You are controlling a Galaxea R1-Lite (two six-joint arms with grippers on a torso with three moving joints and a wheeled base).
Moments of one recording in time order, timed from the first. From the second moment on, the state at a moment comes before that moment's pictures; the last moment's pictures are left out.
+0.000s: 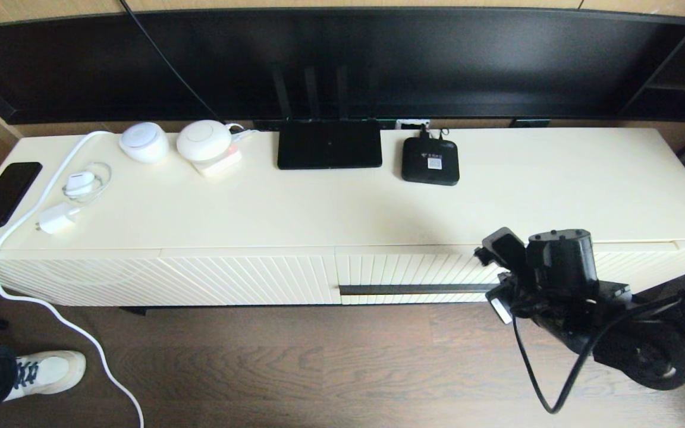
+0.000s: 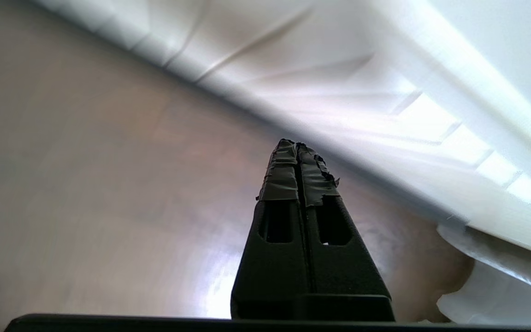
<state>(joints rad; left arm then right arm) 0.00 0.00 0.00 0.00 0.00 0.04 0.41 1.85 -0.72 -0.66 -0.45 -0.36</state>
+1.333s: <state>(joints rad) 0.00 0.00 0.00 0.00 0.00 0.04 0.70 1.32 -0.45 -0.05 -0.43 -0.50</state>
